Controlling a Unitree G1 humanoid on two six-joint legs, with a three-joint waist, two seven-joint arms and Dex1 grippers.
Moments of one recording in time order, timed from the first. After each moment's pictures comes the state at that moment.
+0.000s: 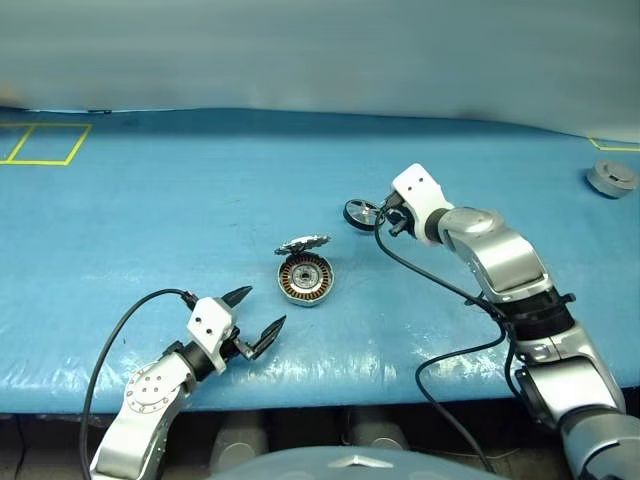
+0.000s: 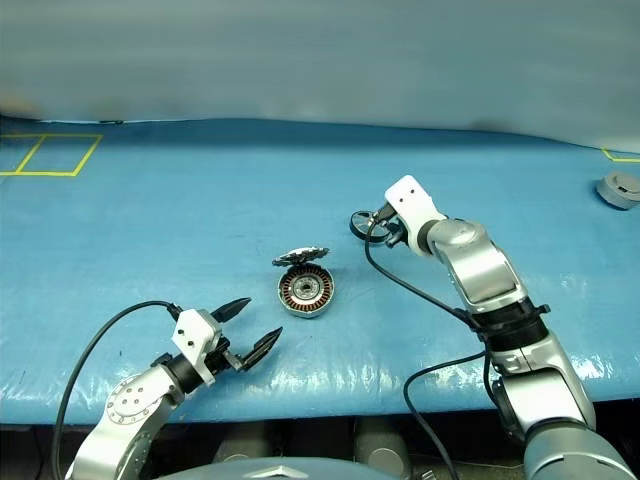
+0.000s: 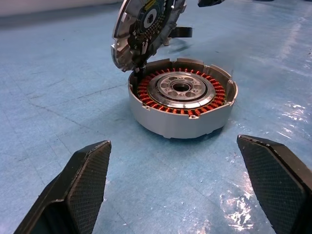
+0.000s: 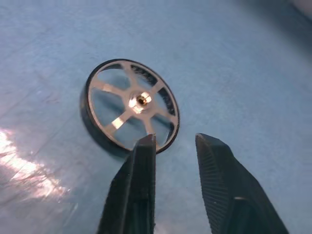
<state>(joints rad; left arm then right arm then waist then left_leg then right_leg) 0.33 0.40 -0.10 -0.36 -0.22 0.10 -0.57 -0.68 -0.53 0.25 0.06 0.08 0.87 0.43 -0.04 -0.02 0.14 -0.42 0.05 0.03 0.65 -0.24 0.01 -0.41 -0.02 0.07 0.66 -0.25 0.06</state>
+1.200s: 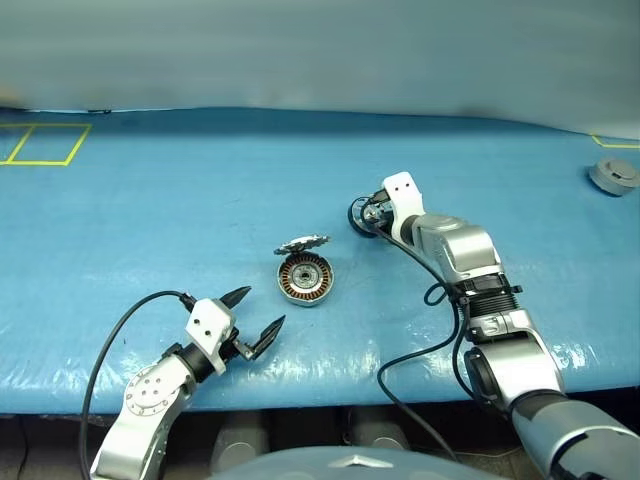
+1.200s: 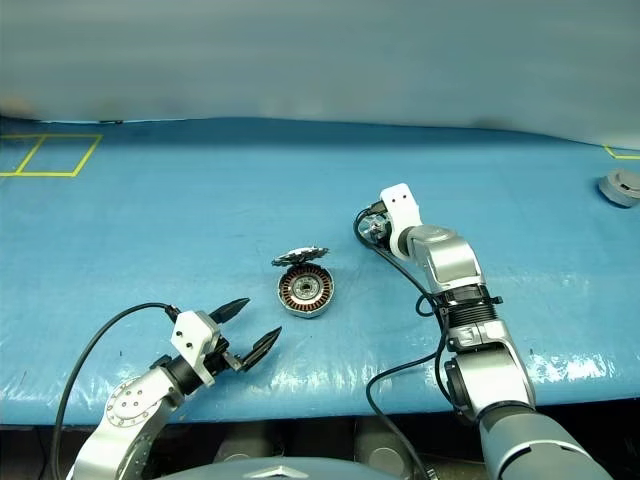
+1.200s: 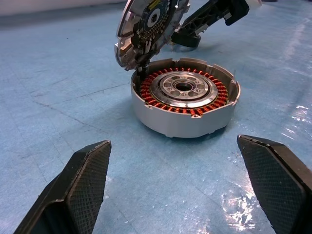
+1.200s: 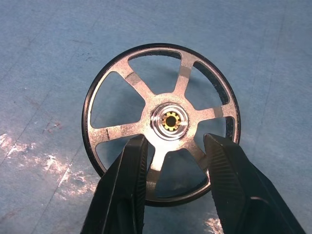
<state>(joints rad) 0.34 0.39 -0.09 -0.36 -0.22 0.08 -0.57 -0.71 -0.32 0.09 0.35 0.11 0.85 0.37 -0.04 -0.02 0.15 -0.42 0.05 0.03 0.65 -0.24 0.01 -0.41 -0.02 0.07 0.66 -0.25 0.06</state>
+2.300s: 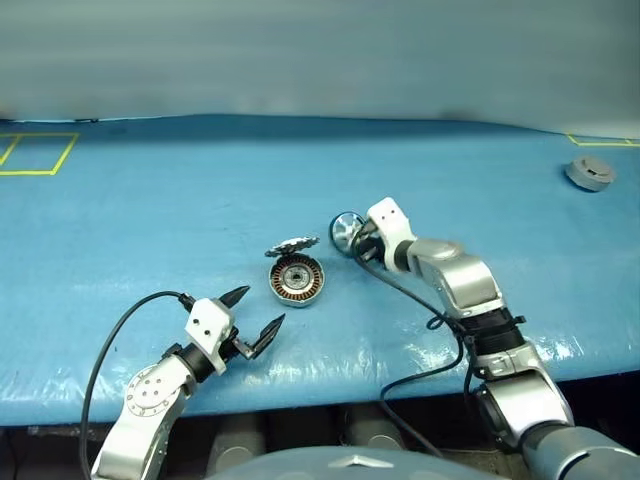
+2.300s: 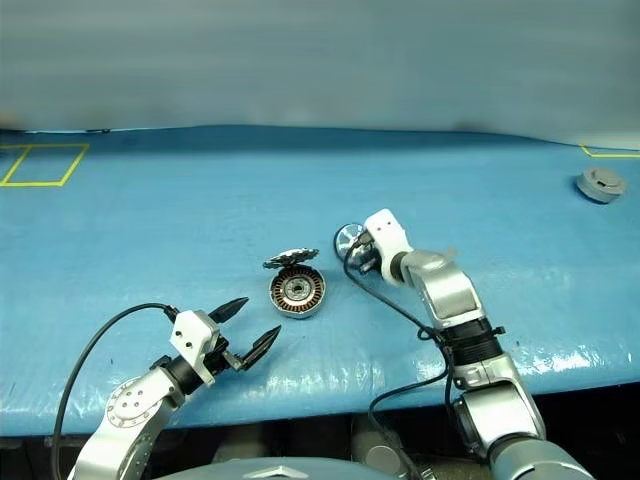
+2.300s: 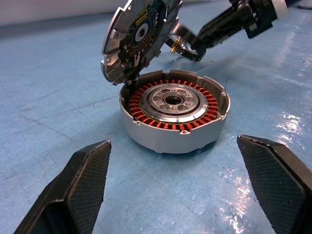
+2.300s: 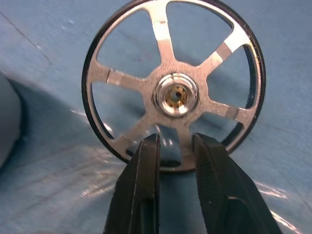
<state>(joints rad) 0.34 0.38 -0.09 -0.36 -0.22 0.08 -0.56 -0.52 -0.32 0.20 0.07 0.09 0.88 0.53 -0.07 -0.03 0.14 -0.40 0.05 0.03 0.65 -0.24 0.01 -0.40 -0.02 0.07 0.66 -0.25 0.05</state>
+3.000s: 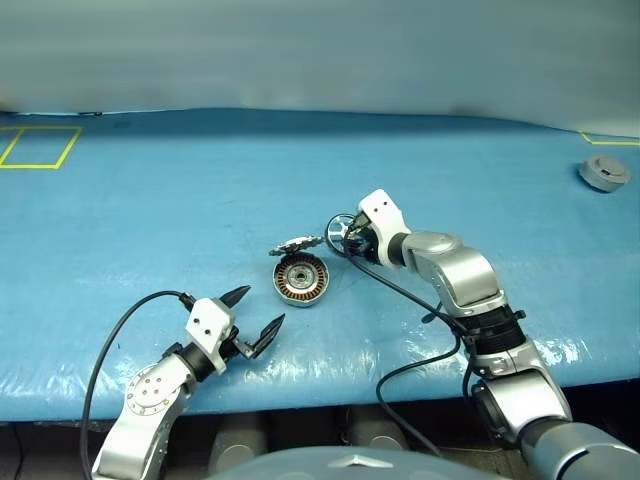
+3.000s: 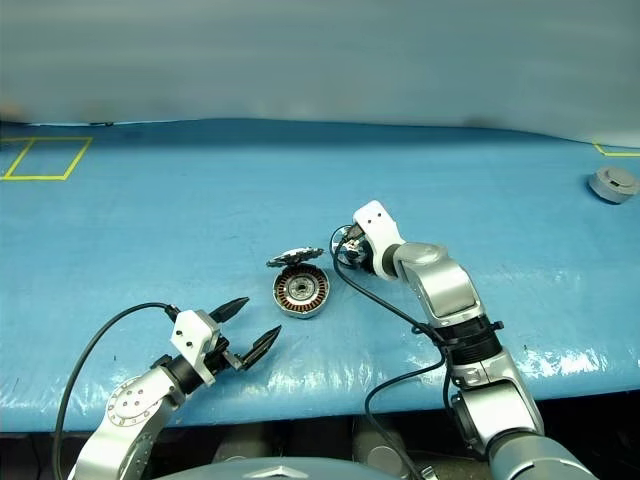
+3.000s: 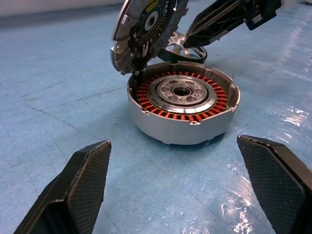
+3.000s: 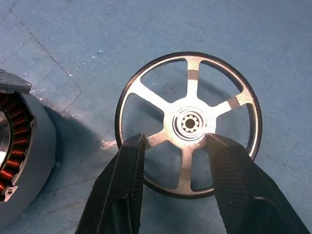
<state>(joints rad) 0.34 0.38 -0.09 -0.35 -0.22 0.08 -0.56 -0.56 -0.34 0.21 -0.02 0.11 0.97 0.52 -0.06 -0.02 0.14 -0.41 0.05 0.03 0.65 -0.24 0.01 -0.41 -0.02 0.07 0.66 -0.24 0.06</state>
